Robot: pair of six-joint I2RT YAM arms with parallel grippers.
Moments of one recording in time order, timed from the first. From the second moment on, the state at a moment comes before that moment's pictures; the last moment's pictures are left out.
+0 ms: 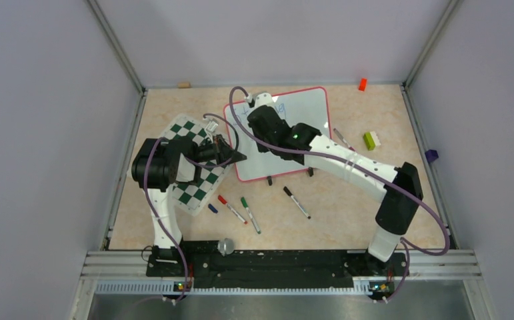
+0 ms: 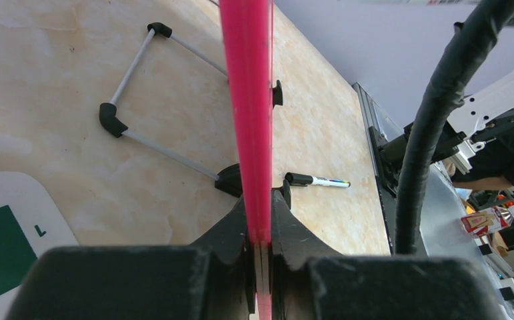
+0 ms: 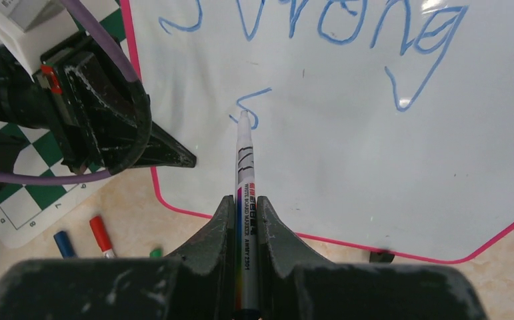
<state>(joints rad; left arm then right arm) -0.07 2.13 0.76 1.51 1.28 -0.84 0.94 1.74 1.63 -0.61 0.45 0.32</state>
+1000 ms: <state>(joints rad) -0.07 2.13 0.76 1.51 1.28 -0.84 0.90 1.79 1.69 -0.64 0.48 0.33</state>
